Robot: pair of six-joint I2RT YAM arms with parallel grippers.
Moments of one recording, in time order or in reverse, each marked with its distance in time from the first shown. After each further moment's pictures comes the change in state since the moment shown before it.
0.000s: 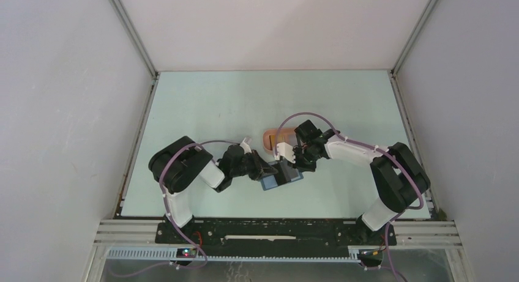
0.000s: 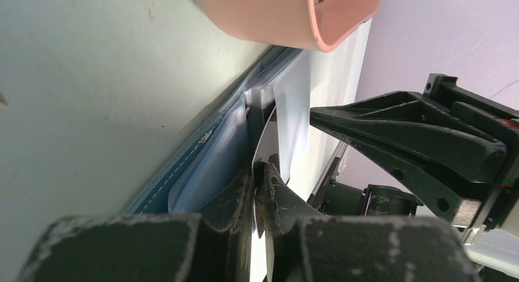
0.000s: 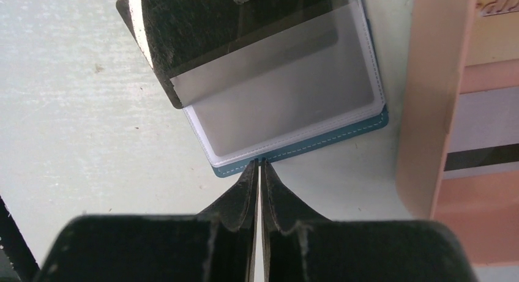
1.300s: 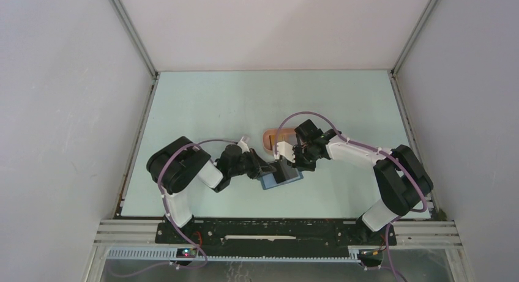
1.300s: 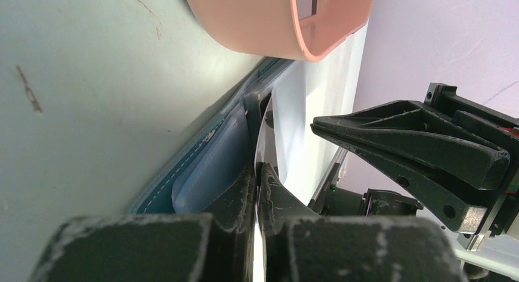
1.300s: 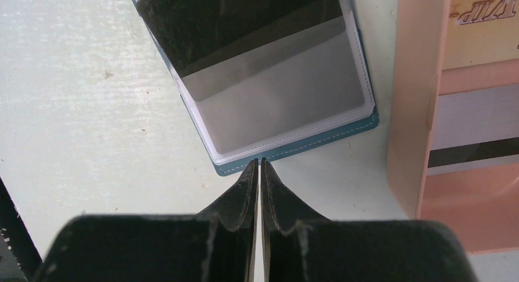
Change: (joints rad) left arm 0.019 -0.015 -0.013 0.016 -0.007 0.016; right arm 0.008 -0.038 0.000 0.001 -0.002 0.016
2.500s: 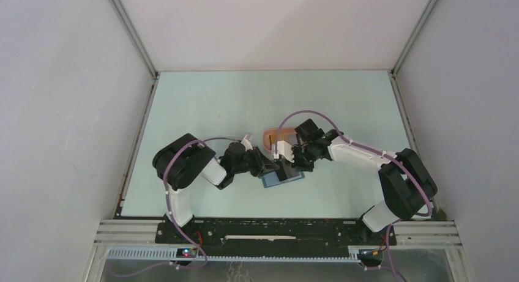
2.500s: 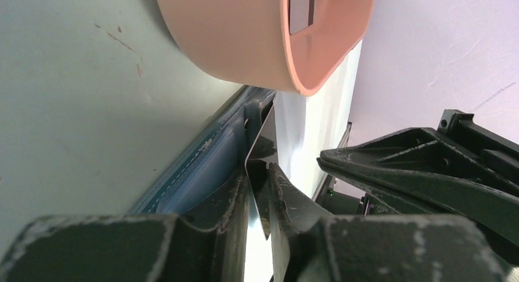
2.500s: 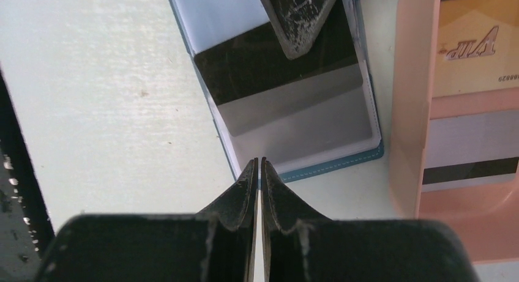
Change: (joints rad) left arm -0.008 0.062 0.058 0.010 0.014 -0.009; right arm 0.013 -0.034 0.000 0.004 -0.060 0.014
